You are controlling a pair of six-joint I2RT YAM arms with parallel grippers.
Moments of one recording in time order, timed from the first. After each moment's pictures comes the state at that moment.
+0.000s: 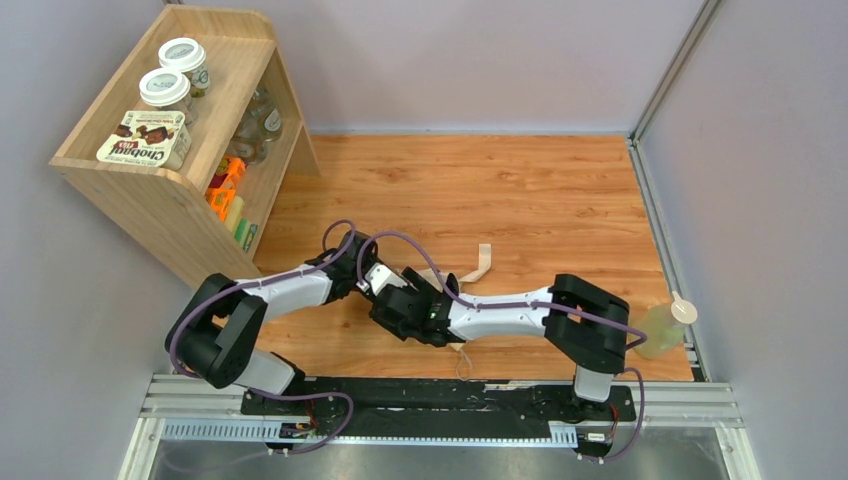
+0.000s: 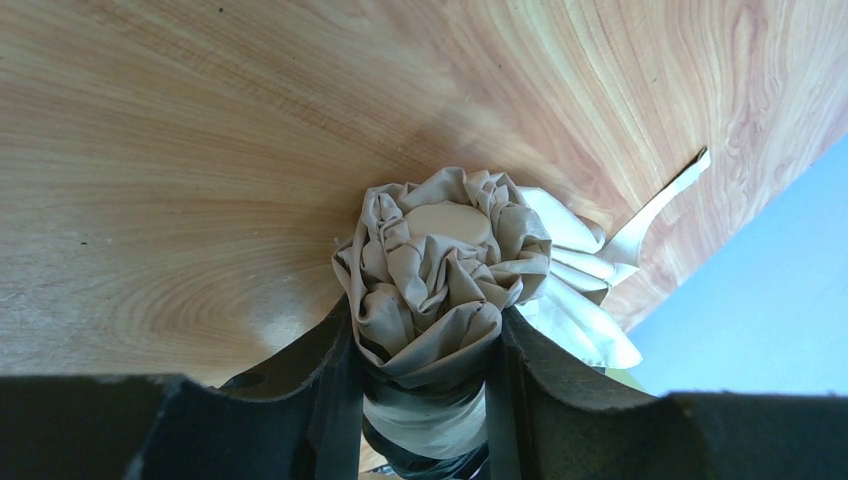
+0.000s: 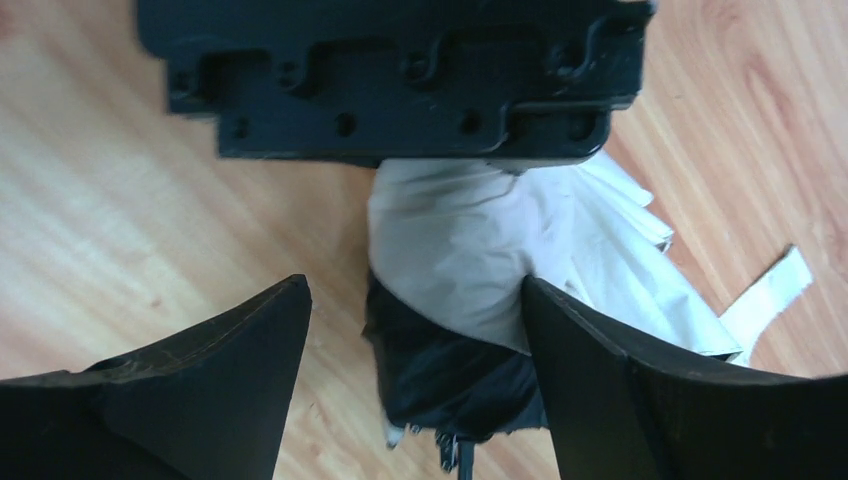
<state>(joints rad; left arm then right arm) -0.54 1.45 0.60 -0.12 0.13 -1.41 1.26 1.78 1.10 -0.24 0.48 0.15</state>
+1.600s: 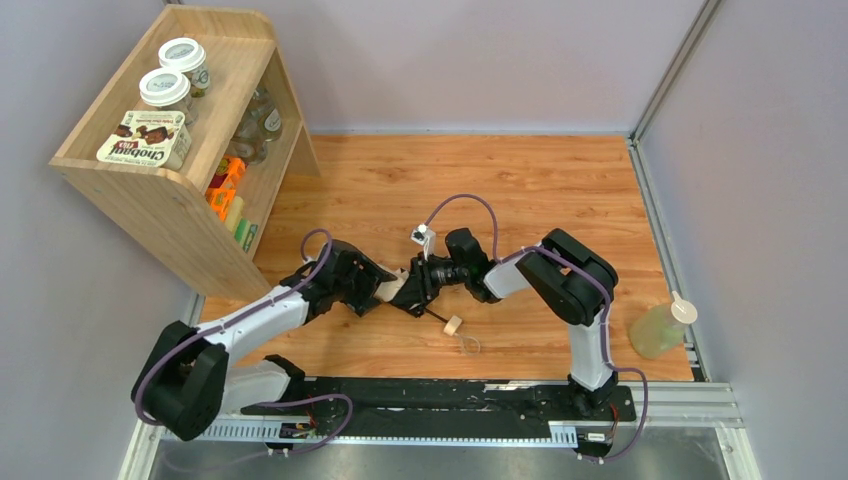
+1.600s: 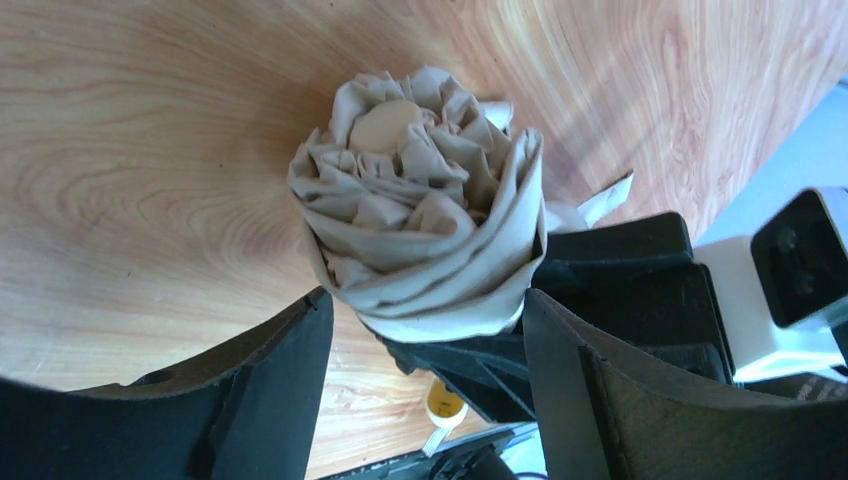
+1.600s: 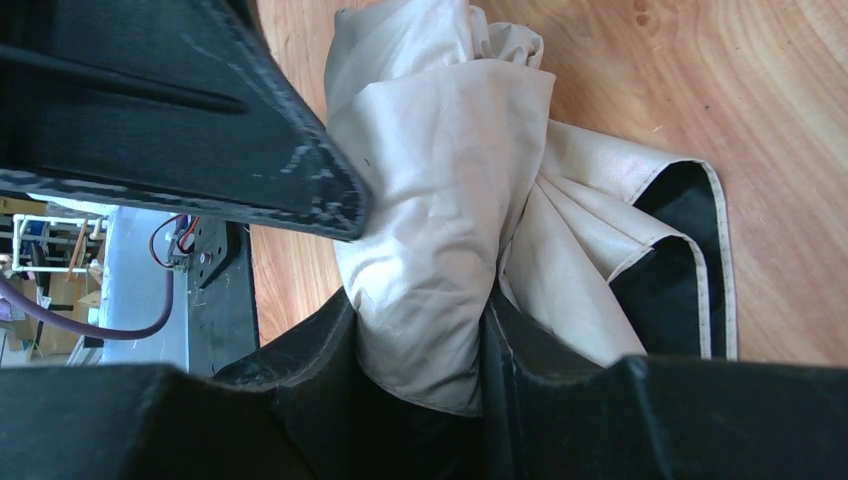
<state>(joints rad) -0.52 1.14 0.50 -0.22 0.05 -1.41 0.75 2.01 0.82 0.71 -0.75 0.51</state>
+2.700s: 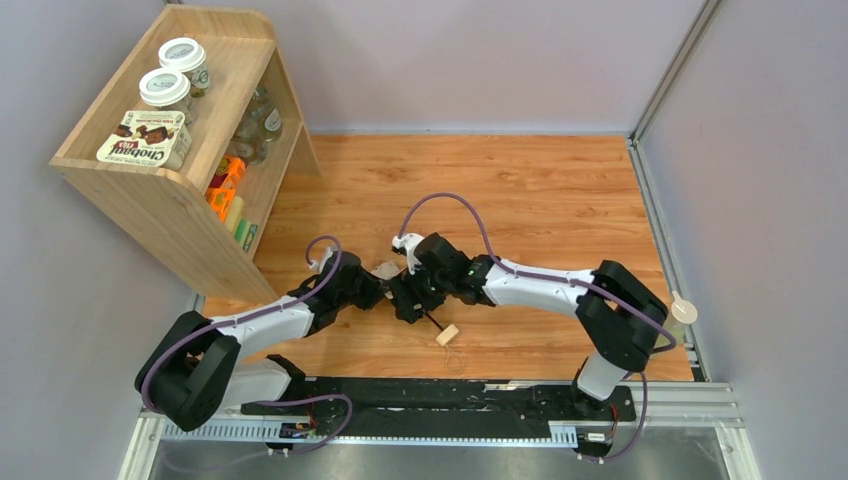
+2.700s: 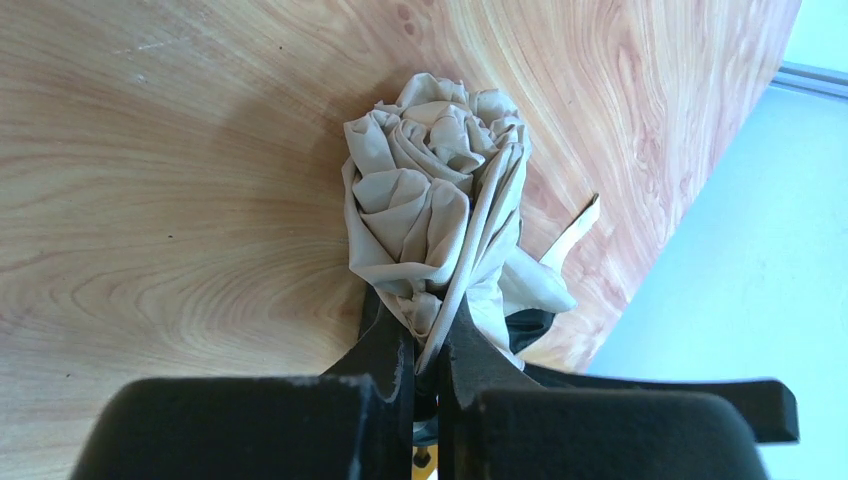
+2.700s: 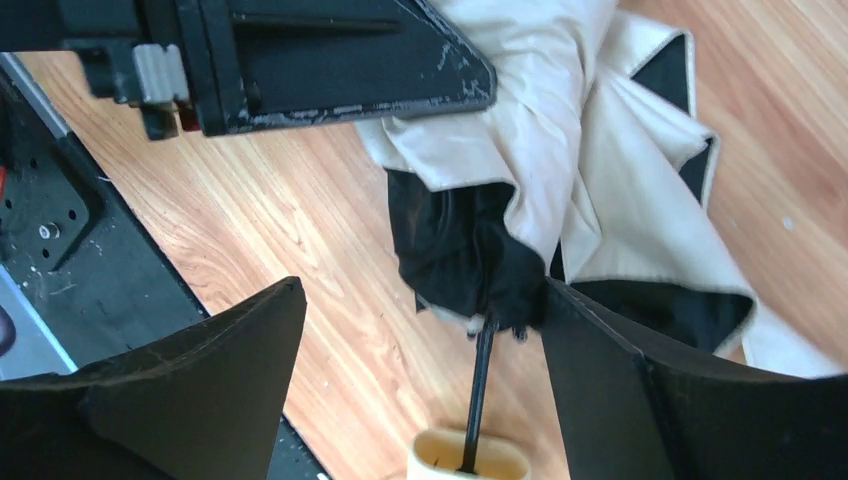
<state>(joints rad) -0.57 1.23 0.37 0.11 -0.03 -1.43 0.94 1.70 1.01 -0.14 -0.22 0.29</state>
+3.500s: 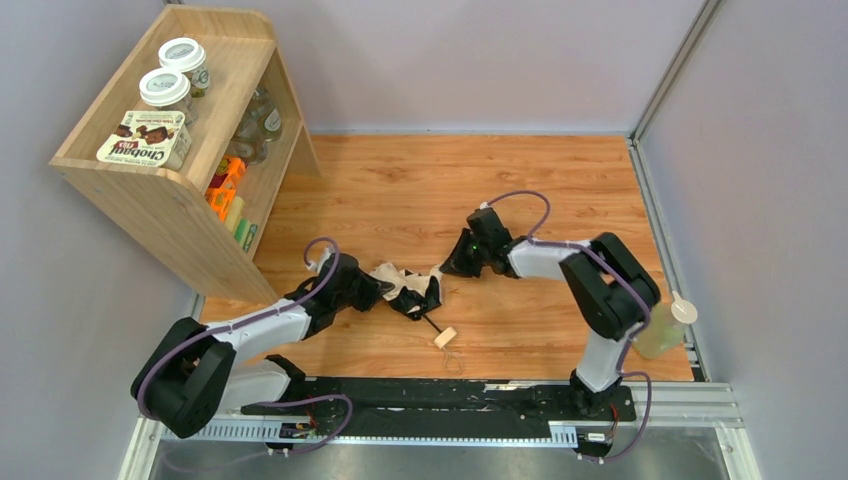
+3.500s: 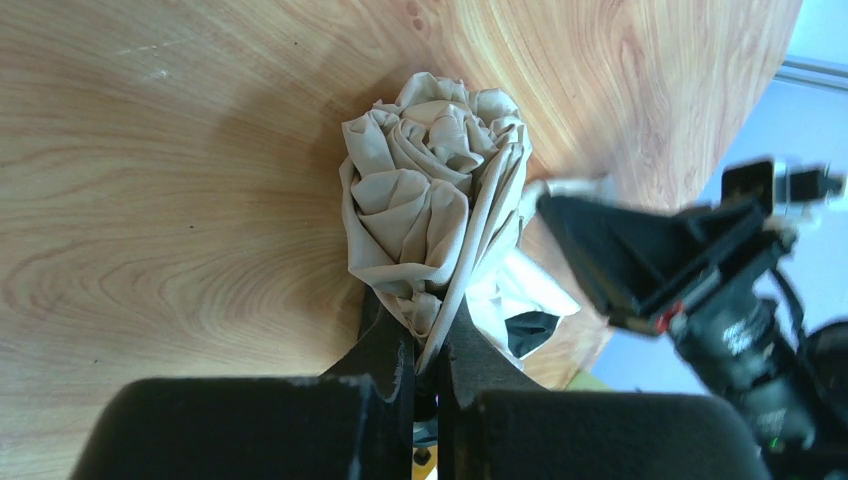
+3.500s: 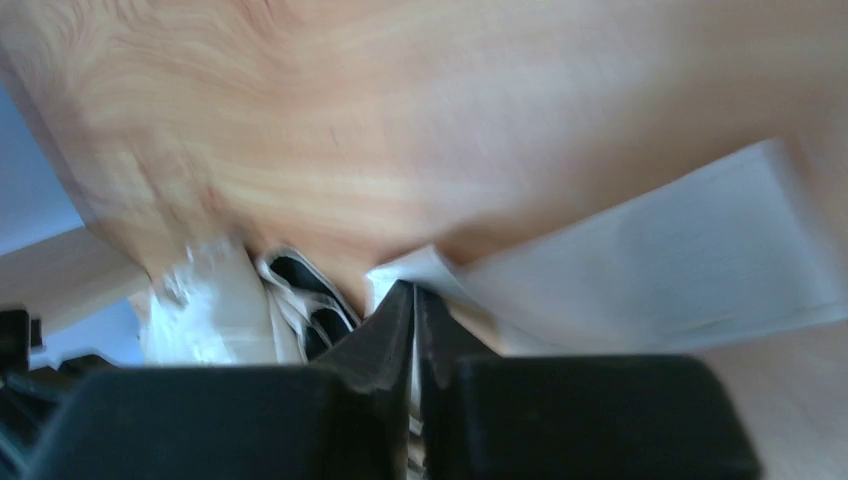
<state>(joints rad) -0.57 1.19 0.35 0.09 -0.03 -1.41 0.60 1.73 0.84 0.05 -0.19 0.99</state>
